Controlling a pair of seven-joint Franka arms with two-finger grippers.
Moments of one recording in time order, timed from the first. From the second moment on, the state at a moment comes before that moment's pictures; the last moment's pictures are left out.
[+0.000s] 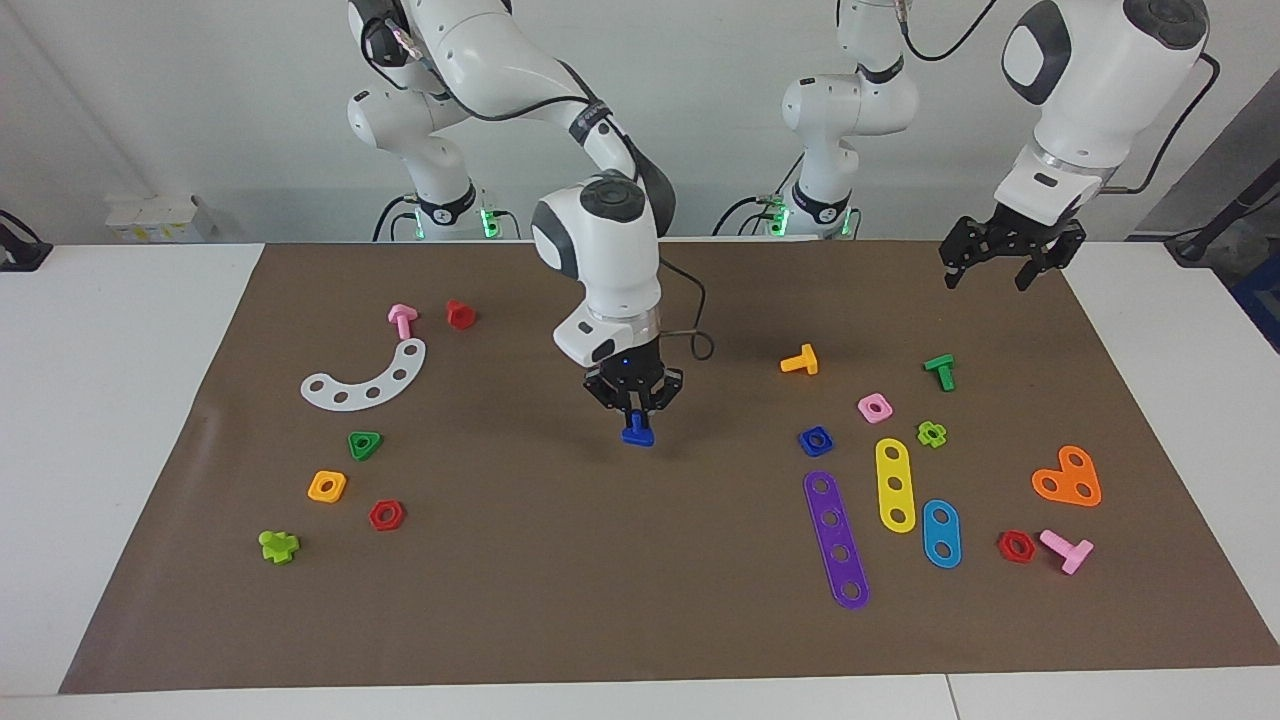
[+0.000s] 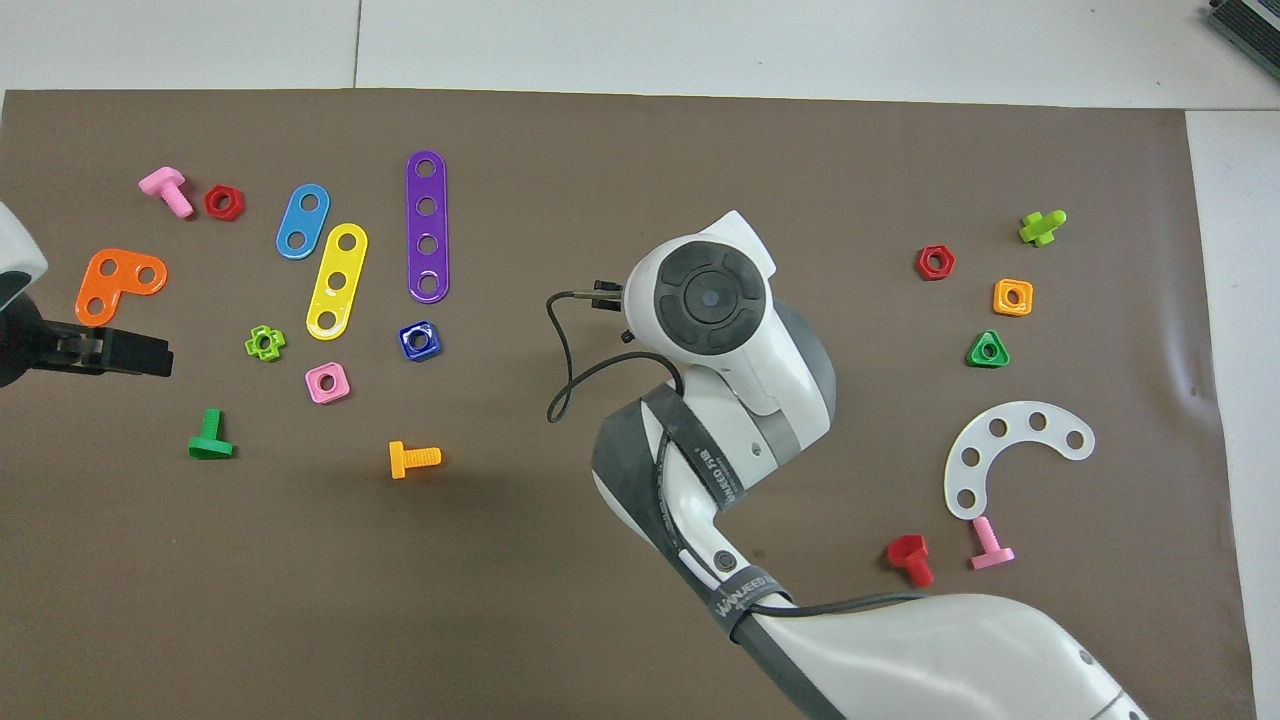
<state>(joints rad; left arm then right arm) -0.07 -0.12 0.04 -1.83 0.01 1.73 0.10 0.62 0.47 -0.05 -1.59 -0.08 2.29 0.78</state>
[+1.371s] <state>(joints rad) -0.07 -0.12 0.04 -1.83 0.01 1.73 0.10 0.53 0.35 -0.07 -1.61 -0.10 2.28 0.89</state>
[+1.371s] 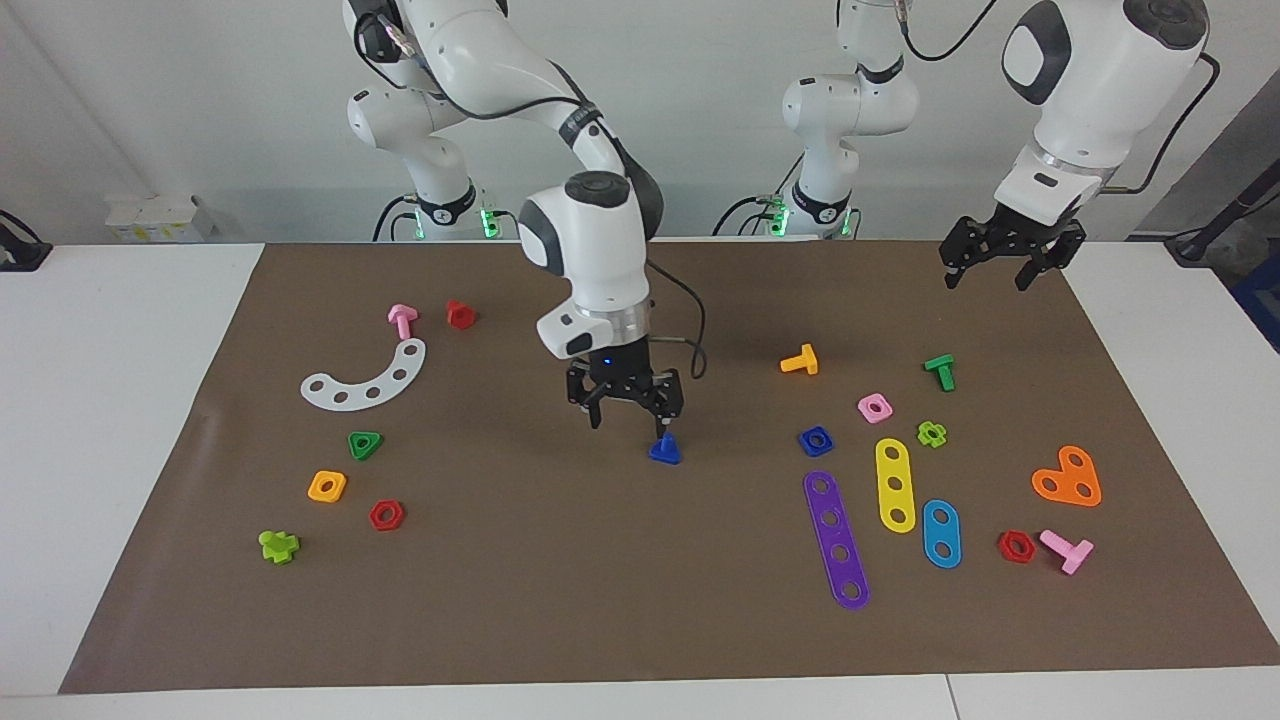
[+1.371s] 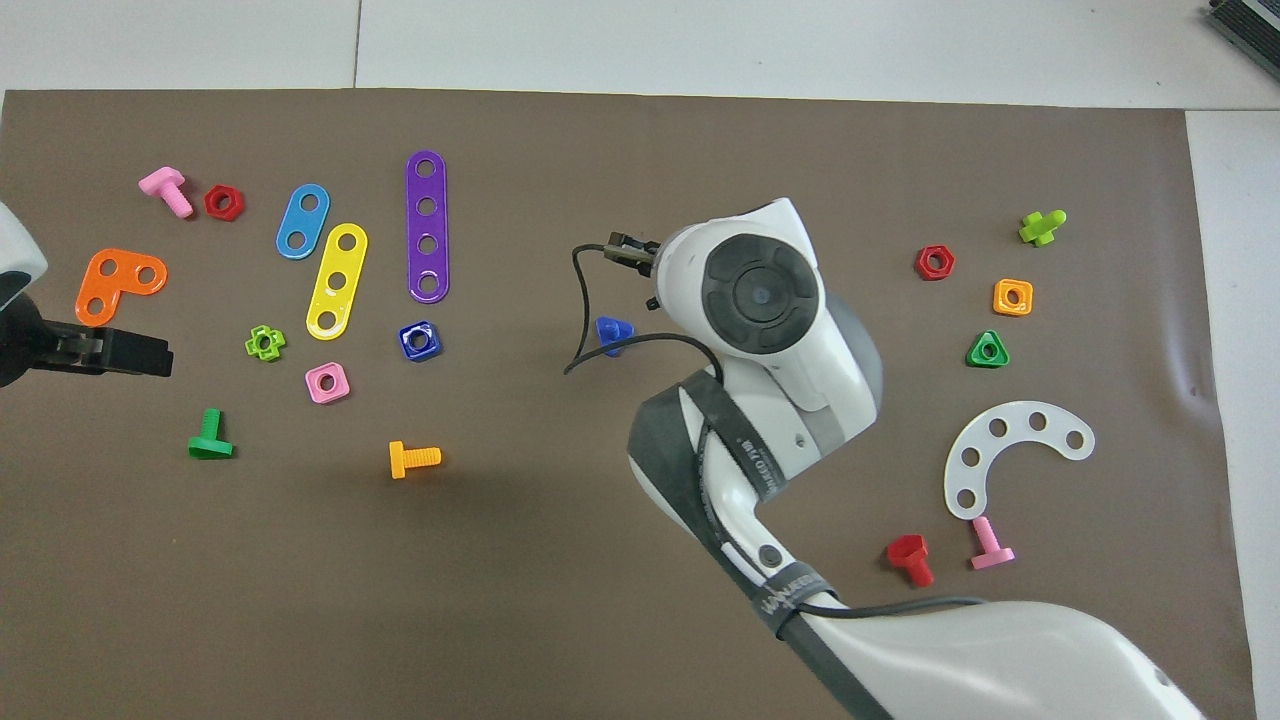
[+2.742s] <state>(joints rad) -0.15 -0.02 0.01 -1.83 -0.01 1.82 -0.12 0.04 -0.02 -0.07 -1.59 -0.02 1.57 0.18</state>
